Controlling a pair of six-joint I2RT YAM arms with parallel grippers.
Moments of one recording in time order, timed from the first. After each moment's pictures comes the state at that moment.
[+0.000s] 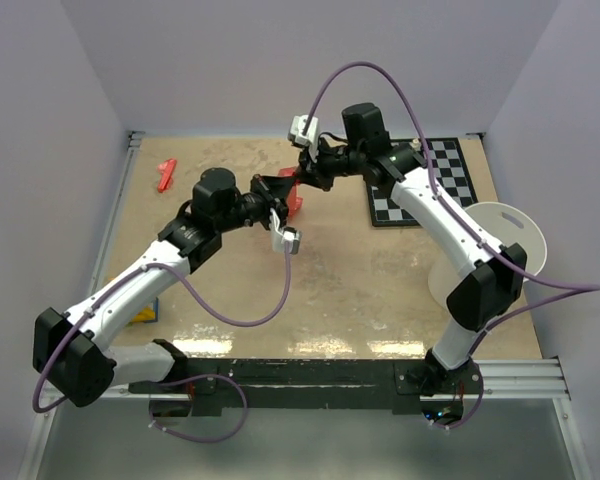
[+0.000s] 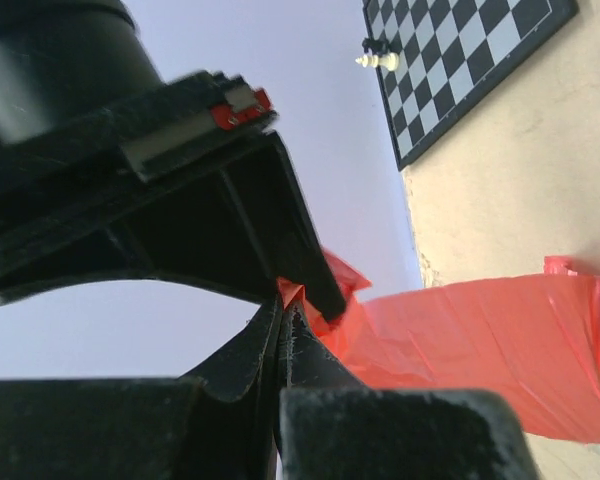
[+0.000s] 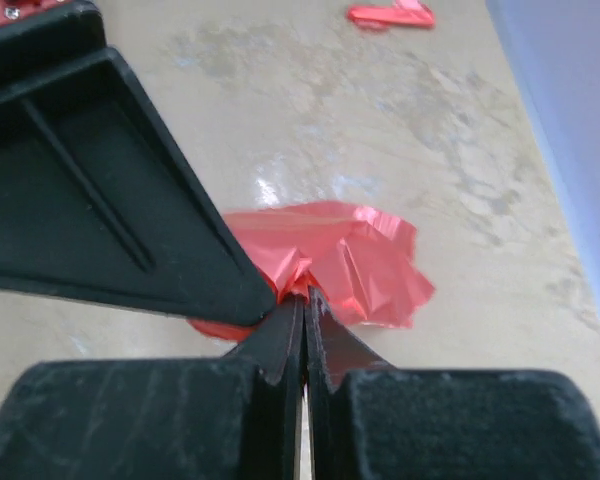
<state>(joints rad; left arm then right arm) -0.58 1.23 1.05 -0.04 0.45 1.53 0.56 1.73 1.77 -0.58 -0.65 -0.50</state>
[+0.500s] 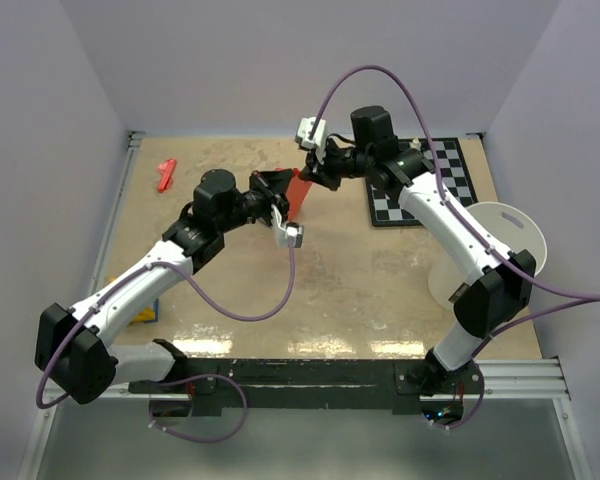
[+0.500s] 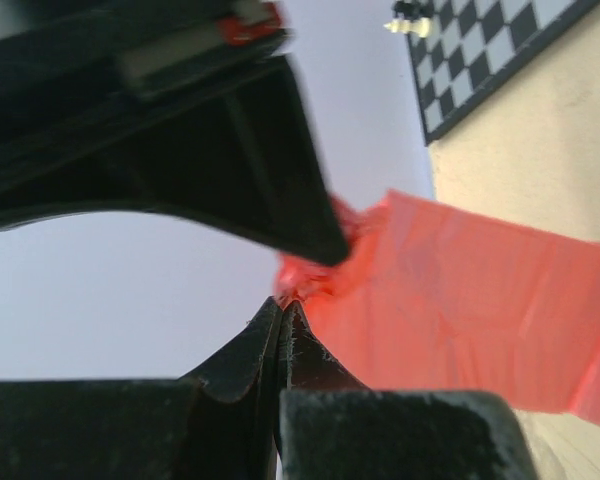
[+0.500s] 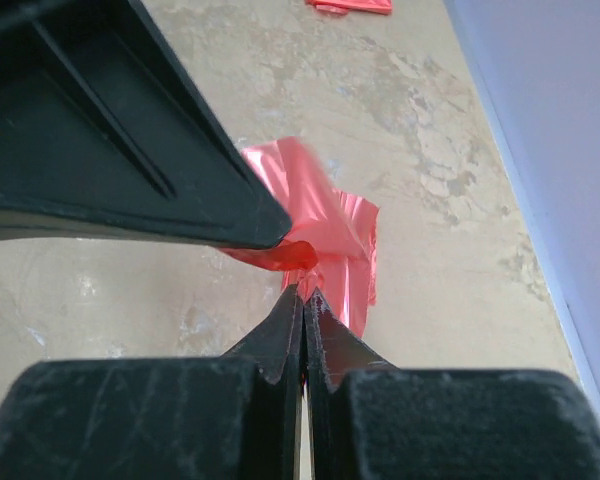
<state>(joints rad) -0.58 1.25 1.02 0.06 0.38 1.53 0.54 1.66 1.71 -0.54 -0.60 -0.56</state>
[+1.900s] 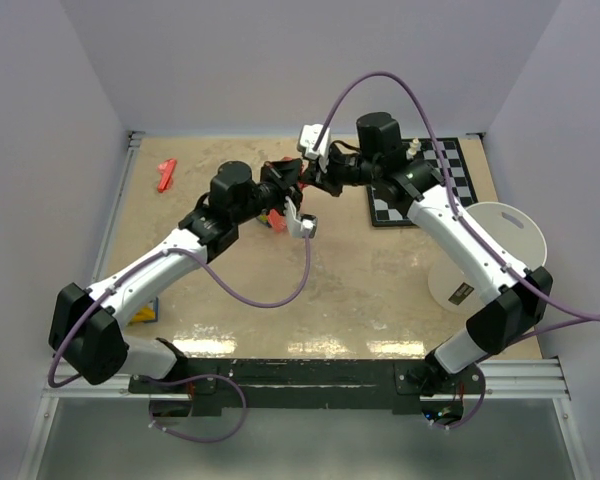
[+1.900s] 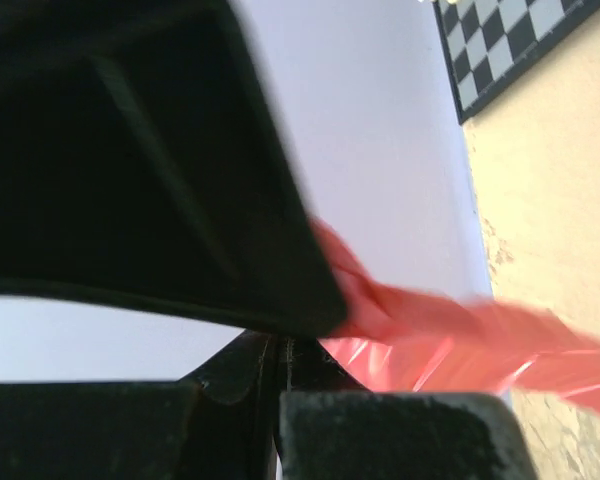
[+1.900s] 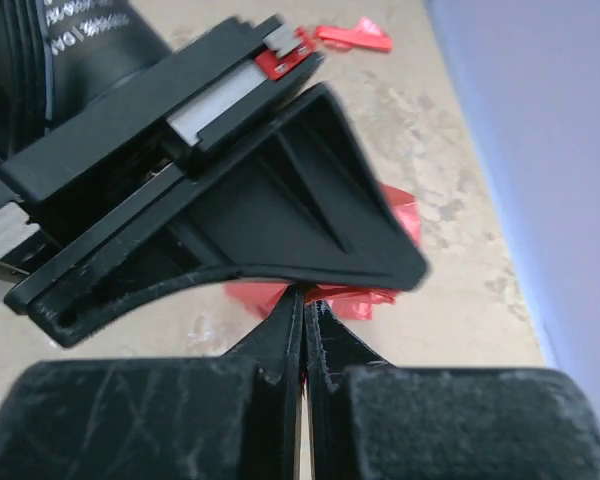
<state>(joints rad) -0.62 1.36 1.10 0.13 0.29 1.60 0.57 1.57 1.63 -0.51 -0.61 -0.57</state>
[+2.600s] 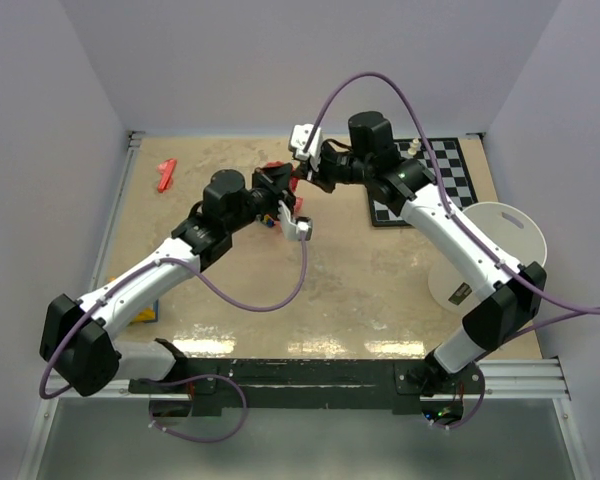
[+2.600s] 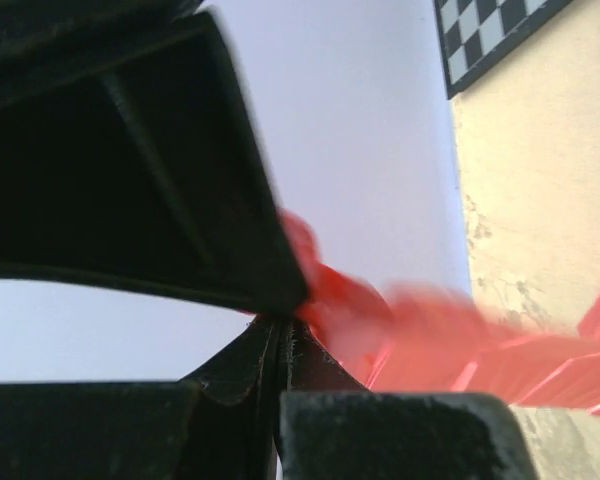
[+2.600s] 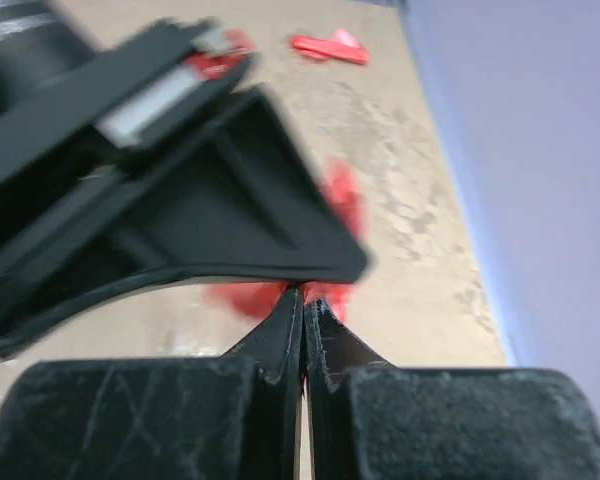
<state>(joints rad) -0.62 1.31 1.05 0.12 0.21 1.56 0.60 1.59 1.65 -0.49 -0.57 -0.61</state>
